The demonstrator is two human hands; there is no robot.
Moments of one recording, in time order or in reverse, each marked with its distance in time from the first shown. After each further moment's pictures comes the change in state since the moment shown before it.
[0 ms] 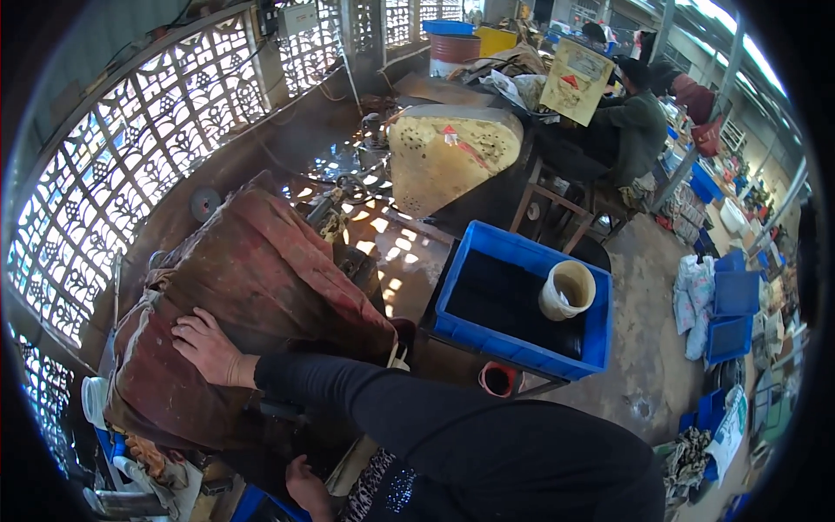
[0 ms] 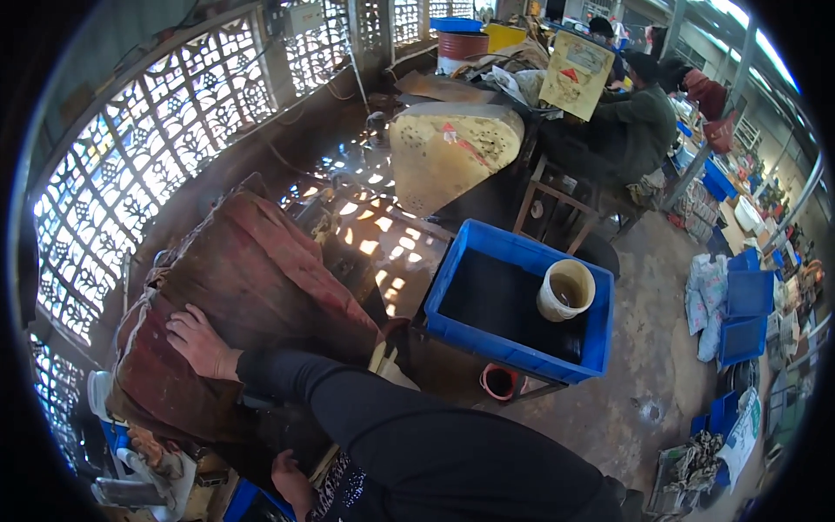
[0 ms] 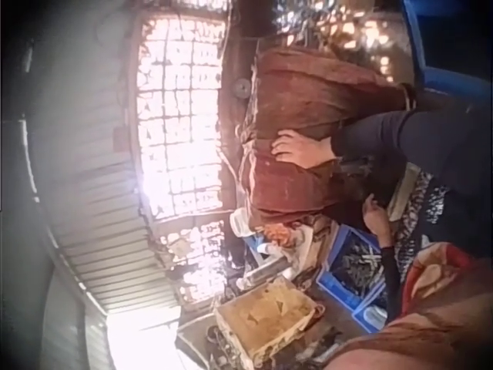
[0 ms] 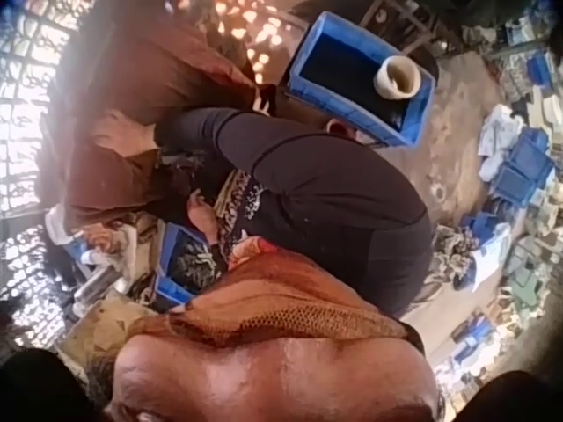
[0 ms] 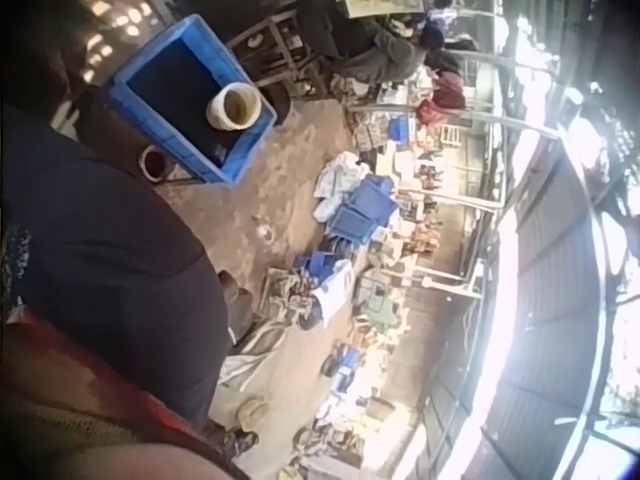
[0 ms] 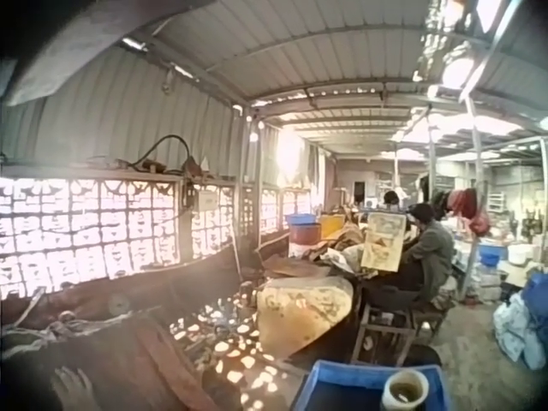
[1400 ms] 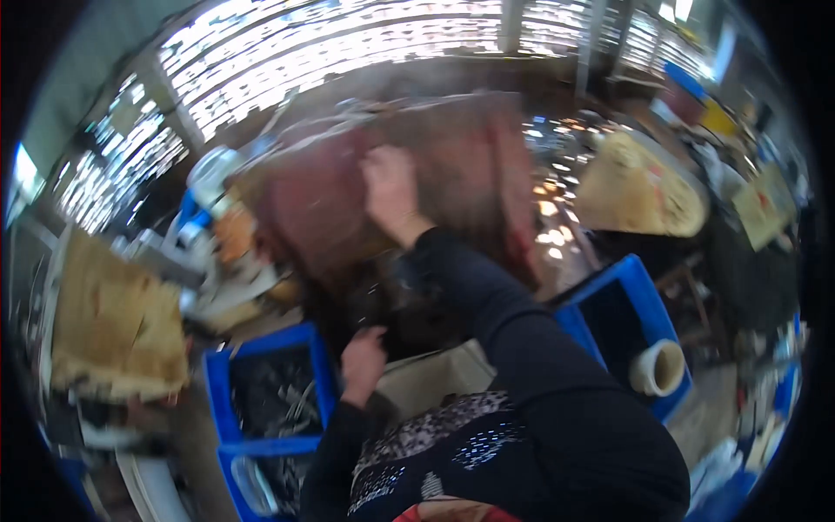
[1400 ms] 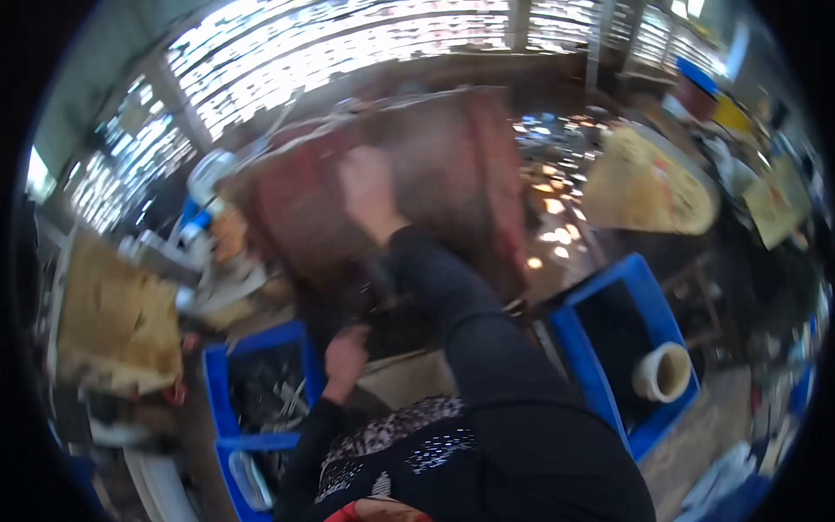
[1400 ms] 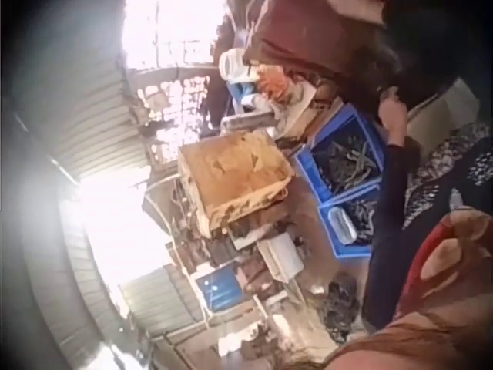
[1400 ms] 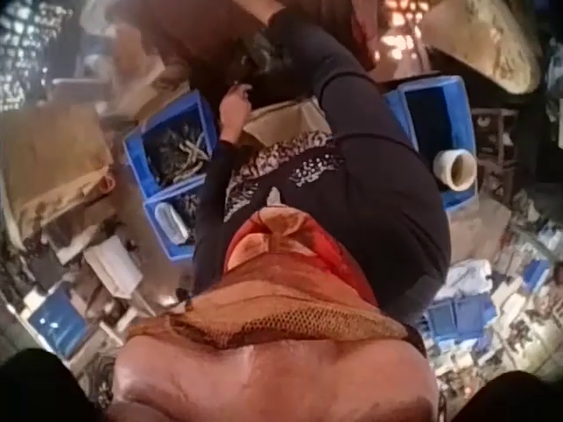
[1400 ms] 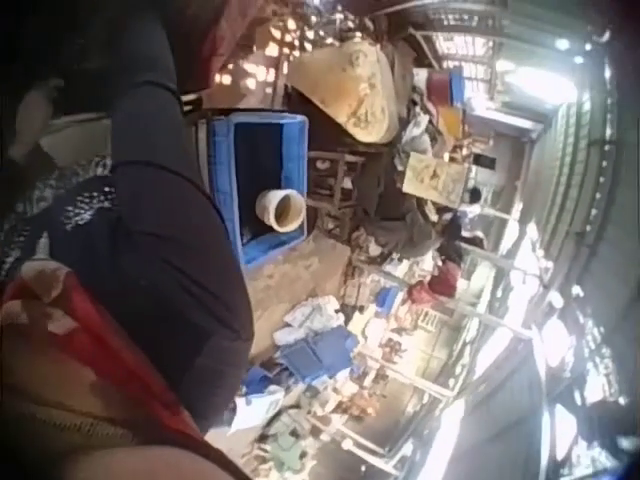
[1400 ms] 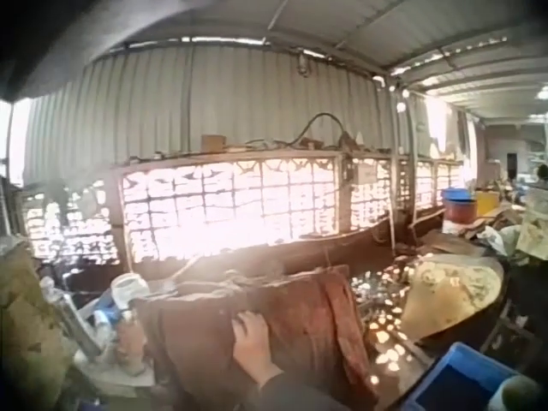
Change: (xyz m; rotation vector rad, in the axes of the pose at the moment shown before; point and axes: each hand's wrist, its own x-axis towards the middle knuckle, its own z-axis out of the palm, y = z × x) left_hand 0.004 -0.009 0.000 0.124 0.038 0.036; right_hand 0.000 0.007 0.012 -0.078 0.049 -0.114
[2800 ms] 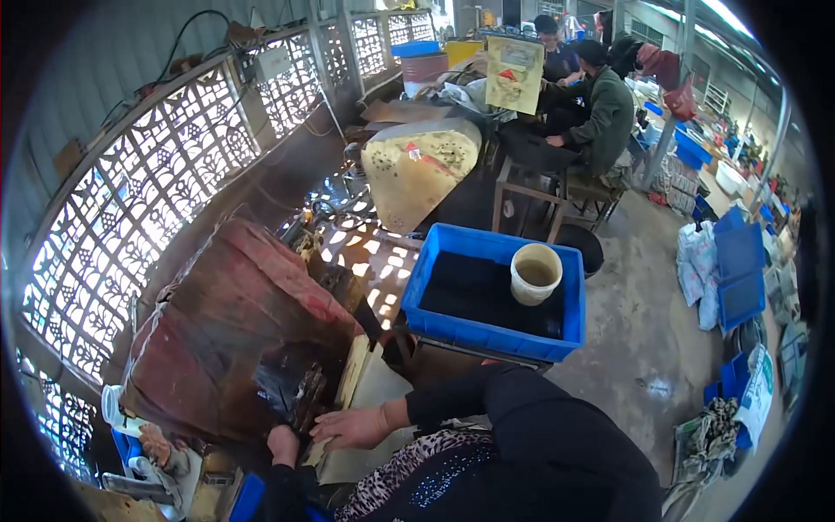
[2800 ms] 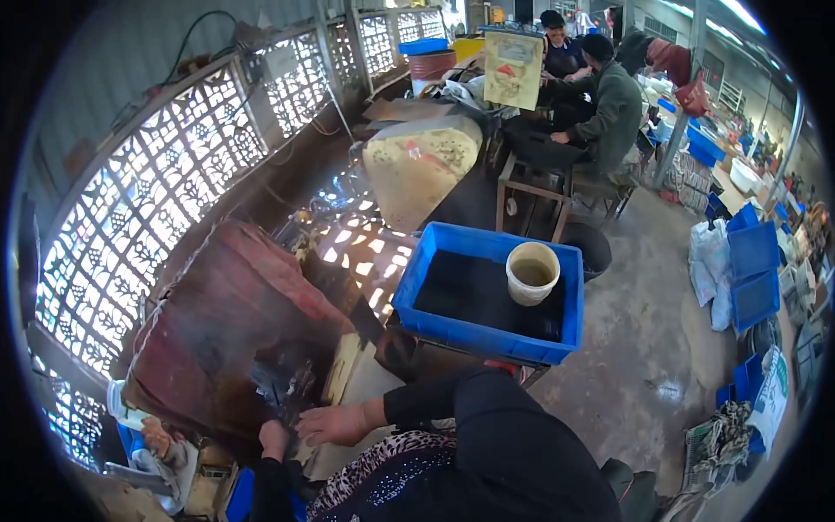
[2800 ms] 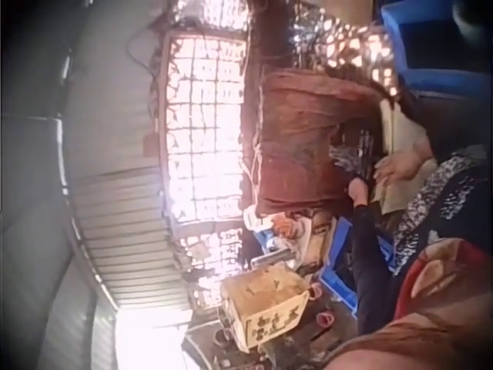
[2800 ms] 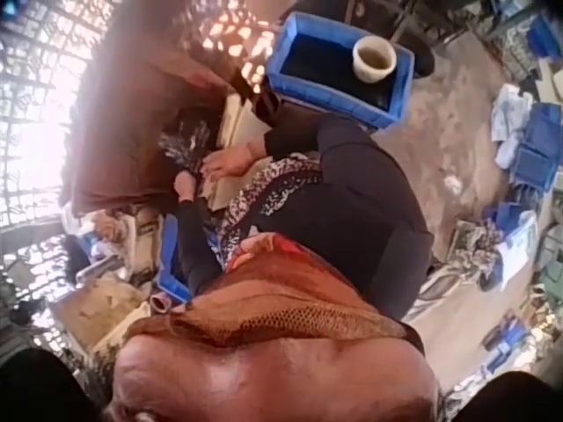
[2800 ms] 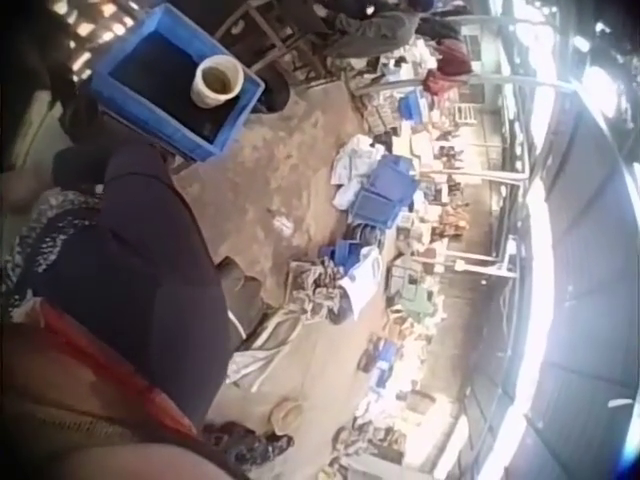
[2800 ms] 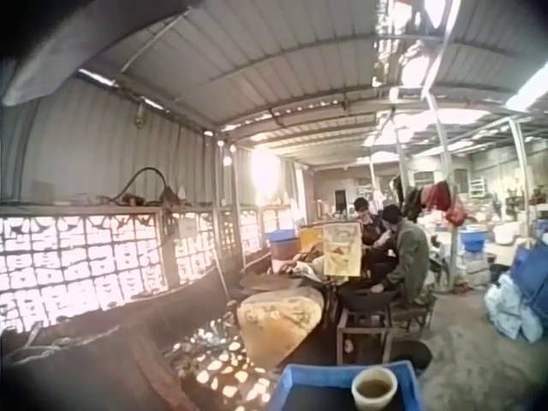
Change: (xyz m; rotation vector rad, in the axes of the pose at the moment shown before) left_hand 0.085 -0.060 0.083 0.451 -0.259 0.352; right_hand -0.187 -0.112 -0.272 0.529 -0.687 -0.103
